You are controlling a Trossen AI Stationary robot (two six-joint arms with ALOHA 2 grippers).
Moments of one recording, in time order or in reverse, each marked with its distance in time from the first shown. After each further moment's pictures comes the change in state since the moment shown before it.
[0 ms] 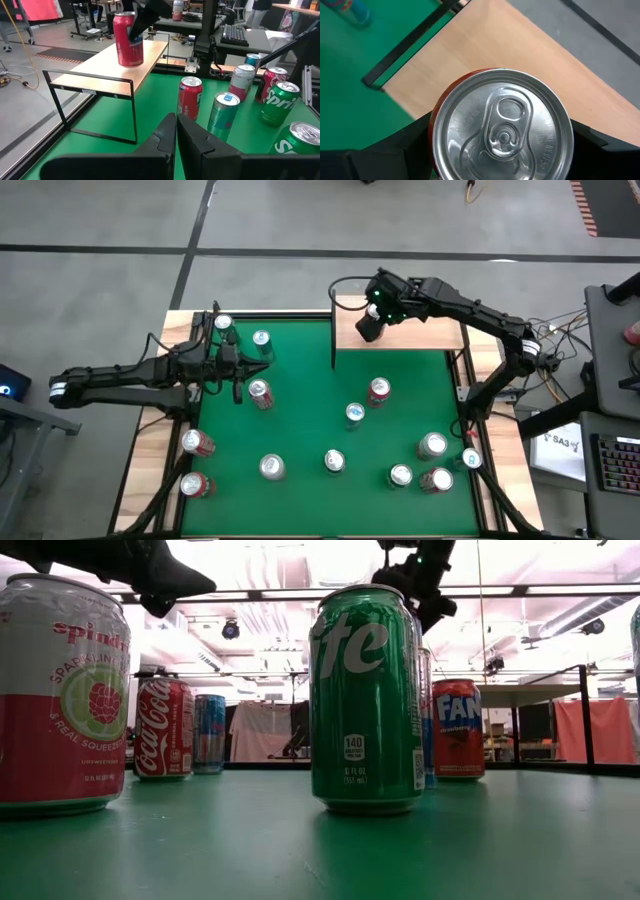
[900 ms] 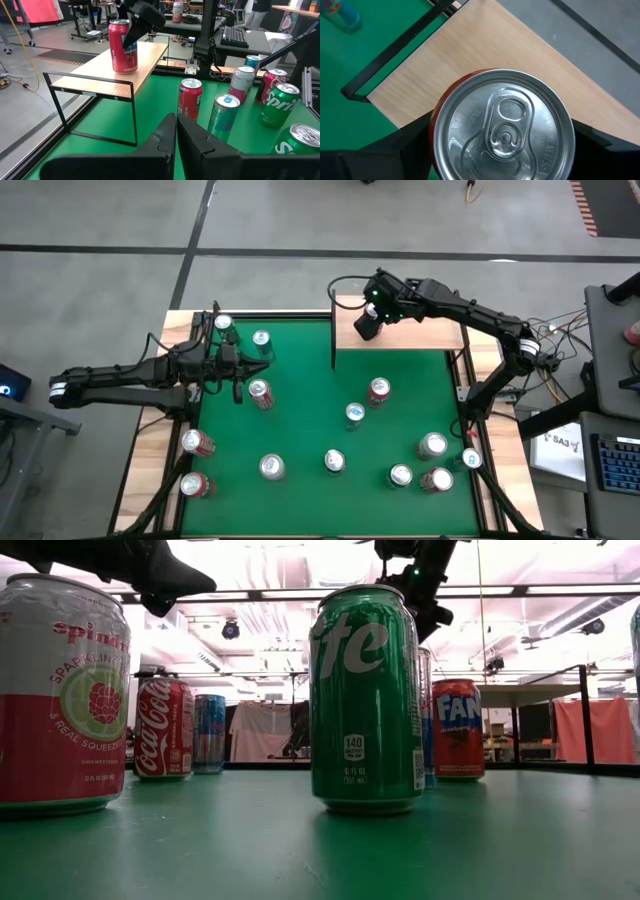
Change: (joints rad) left arm 0.000 0.000 -0.001 0.010 0.000 0.003; right arm -0.015 0.008 -0.042 0.060 0.008 -0.030
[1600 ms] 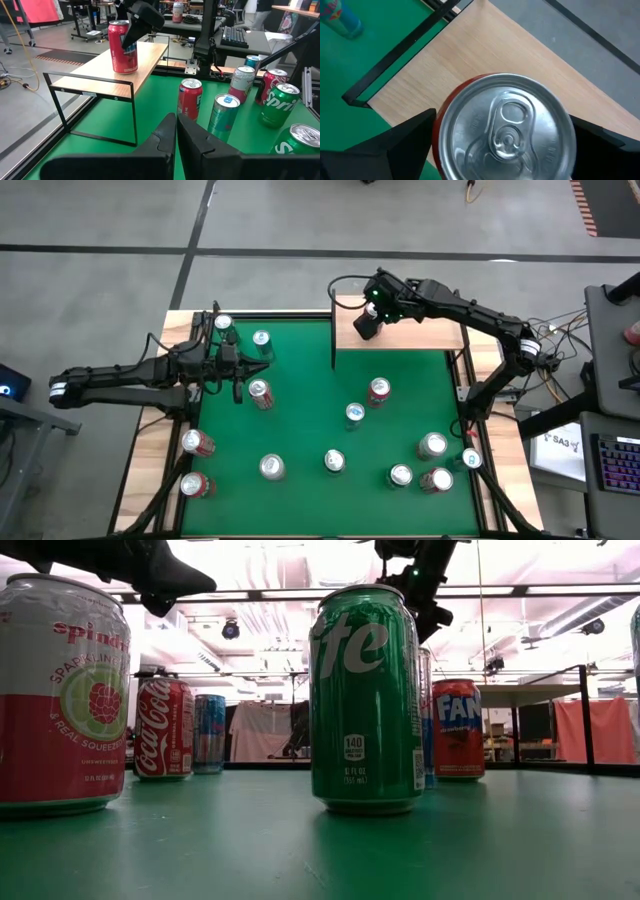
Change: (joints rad) left arm 0.000 0.000 0.000 0.001 0.000 0.000; right arm 0.000 -0.005 0.002 0.020 0.008 0.010
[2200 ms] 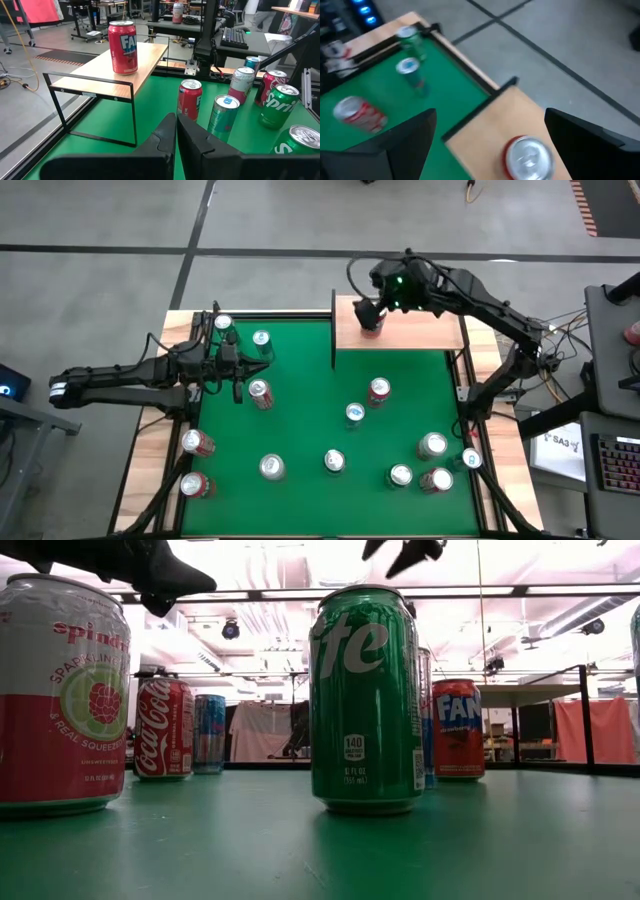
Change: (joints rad) left arm 0.000 0.000 0.000 0.003 0.000 -0.004; right arm 0.166 -0.013 0.377 -0.089 0.048 -0.035
